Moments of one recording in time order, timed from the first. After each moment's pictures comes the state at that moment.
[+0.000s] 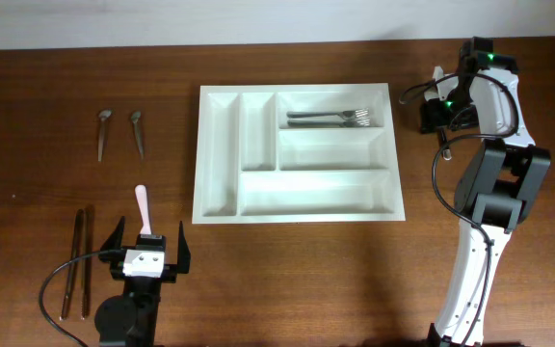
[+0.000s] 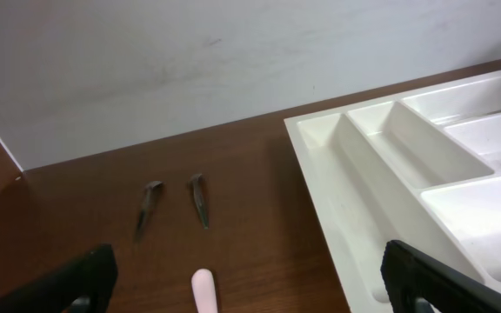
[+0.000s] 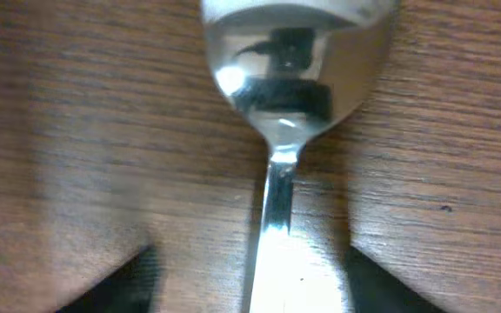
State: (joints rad) left arm -0.01 0.01 0.03 -0.10 0.01 0.22; right arm -0.22 2.58 2.31 -1.19 -0.04 -0.34
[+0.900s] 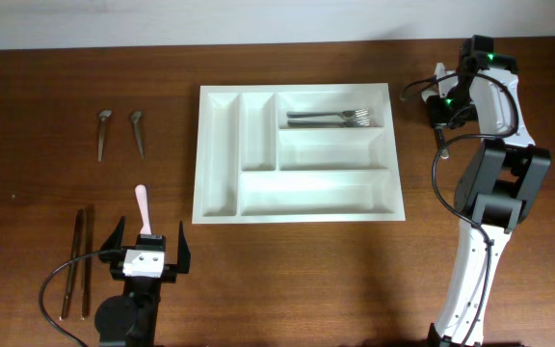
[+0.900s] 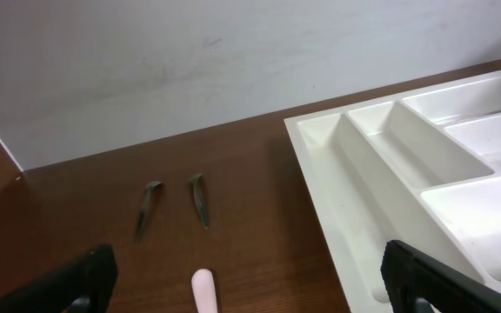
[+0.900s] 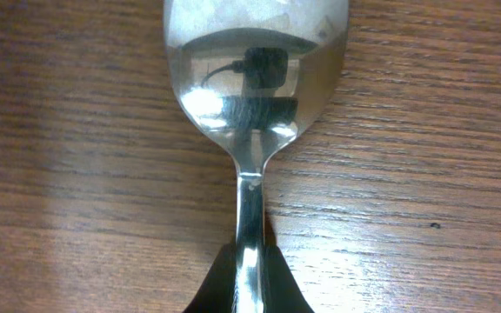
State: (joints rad) left arm -0.01 0.01 0.03 -0.10 0.01 0.22; right arm -0.22 2.58 2.31 -1.15 -0.05 -0.29
